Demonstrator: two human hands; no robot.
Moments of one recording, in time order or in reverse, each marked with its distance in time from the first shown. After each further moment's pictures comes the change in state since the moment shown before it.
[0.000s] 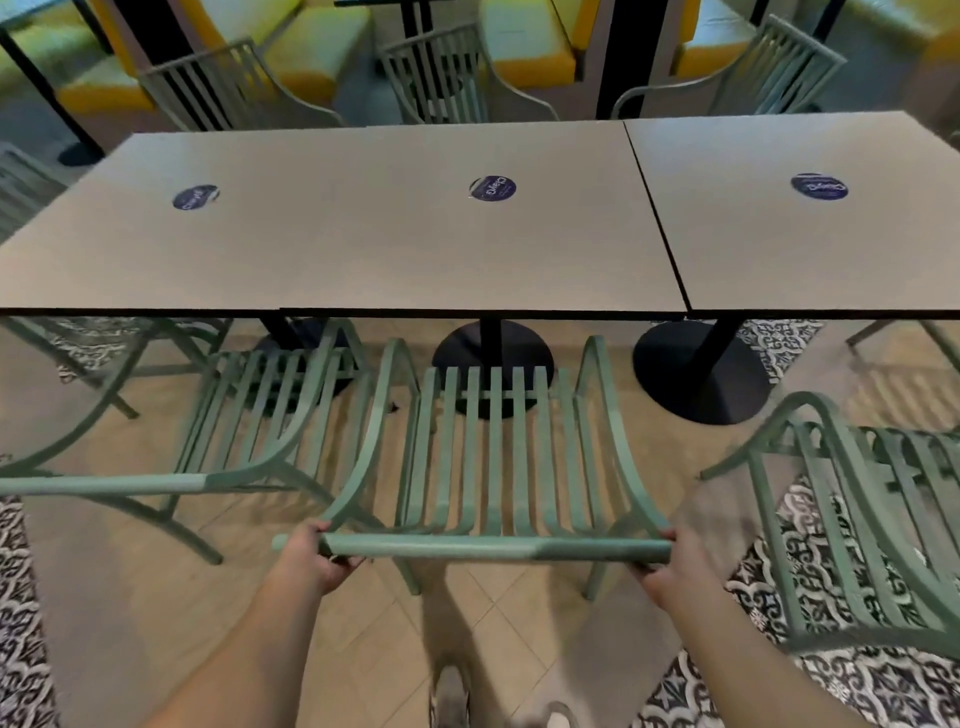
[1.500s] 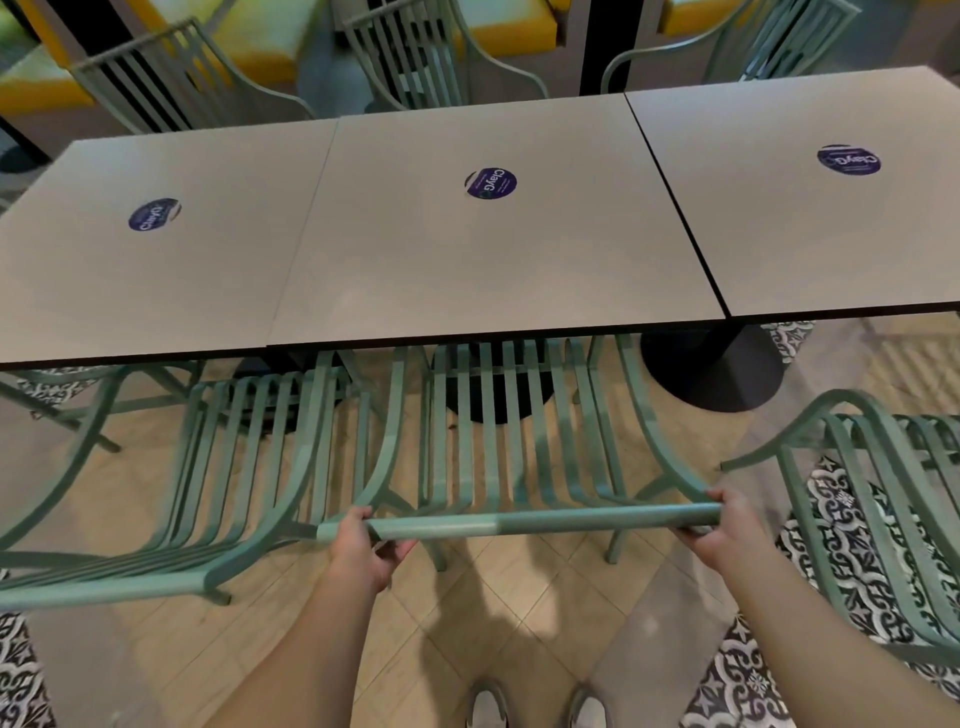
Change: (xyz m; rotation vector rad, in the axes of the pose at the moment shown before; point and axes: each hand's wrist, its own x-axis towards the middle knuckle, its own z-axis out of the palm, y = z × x) left_hand 0.057 0.060 0.084 -0.072 -0.098 0.009; right_hand 0.005 -0.040 0.110 -0.026 0.082 -0.087
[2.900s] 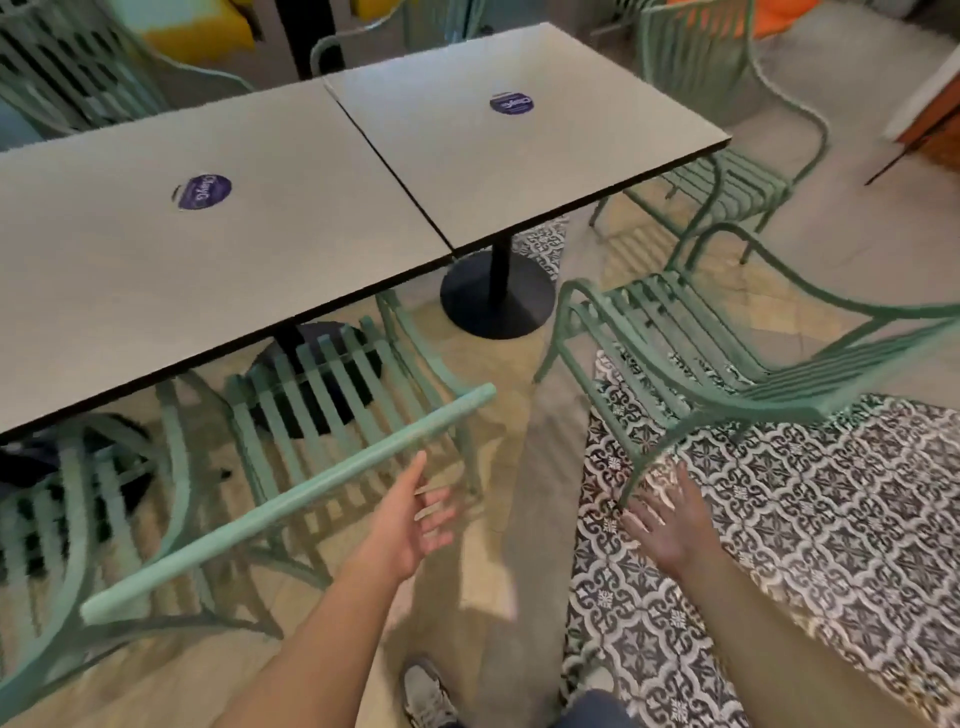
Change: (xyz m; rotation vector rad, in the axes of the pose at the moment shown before) left_hand -0.099 -0.205 0.053 0.946 -0.579 -0.075; right_hand -0.004 0.030 -0.271 0.202 -0.089 -0.225
